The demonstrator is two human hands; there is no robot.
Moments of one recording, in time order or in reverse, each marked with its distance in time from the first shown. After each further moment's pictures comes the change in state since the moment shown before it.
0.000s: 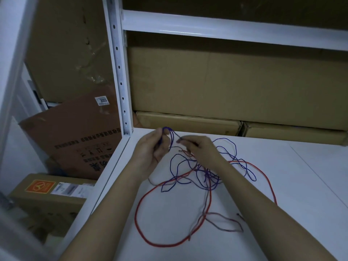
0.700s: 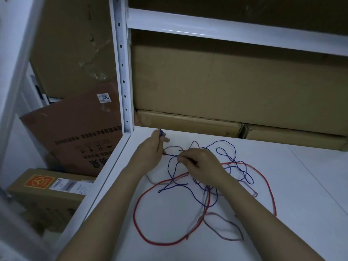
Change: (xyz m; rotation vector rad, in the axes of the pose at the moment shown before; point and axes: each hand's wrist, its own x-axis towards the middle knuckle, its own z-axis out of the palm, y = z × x) left_hand 0.027 -0.031 -0.043 1.212 0.077 0.180; right_hand -0.034 -0.008 0.004 -0.374 -0.095 -0.244
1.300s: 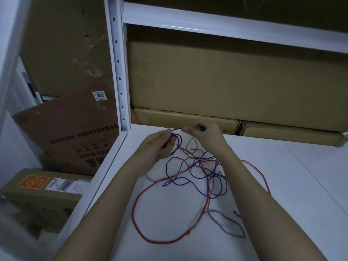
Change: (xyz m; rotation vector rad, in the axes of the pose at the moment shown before) left_hand -0.019 0.047 -0.015 -0.904 -0.240 -0.102; right_hand 0.043 0.010 -0.030 0.450 0.232 0.340
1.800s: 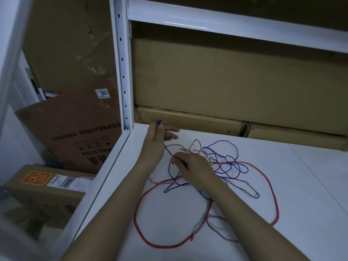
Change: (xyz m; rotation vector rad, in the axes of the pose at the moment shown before) left_hand 0.029 -0.020 -0.003 0.129 0.382 0.189; right_hand -0.048 0.031 0.049 -0.551 -0.252 -0.243
